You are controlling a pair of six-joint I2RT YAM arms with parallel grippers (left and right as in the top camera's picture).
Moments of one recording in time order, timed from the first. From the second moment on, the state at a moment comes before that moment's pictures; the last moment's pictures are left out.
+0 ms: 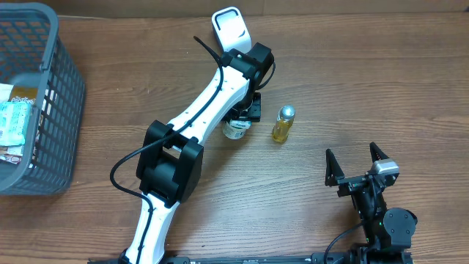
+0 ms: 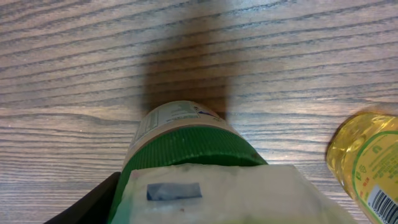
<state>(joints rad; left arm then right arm) -0.56 2.27 2.01 -1.28 -0.04 -0.54 -0.06 0.01 0.02 -0.01 -0.23 0.07</state>
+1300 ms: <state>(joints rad) -0.59 1.91 1.55 -0.93 0.01 -0.52 -0.06 0.01 0.02 -0.01 -0.23 0.07</state>
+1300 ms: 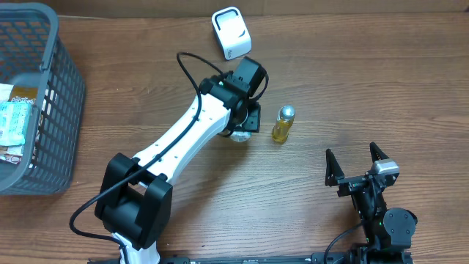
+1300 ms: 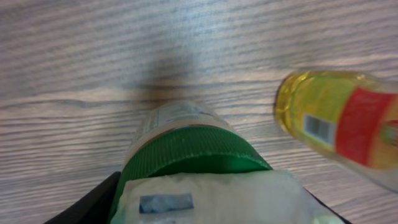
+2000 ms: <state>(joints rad) -0.59 1.91 1.51 -0.89 0.03 -0.52 -0.06 0.01 0.02 -0.01 -0.23 0.07</state>
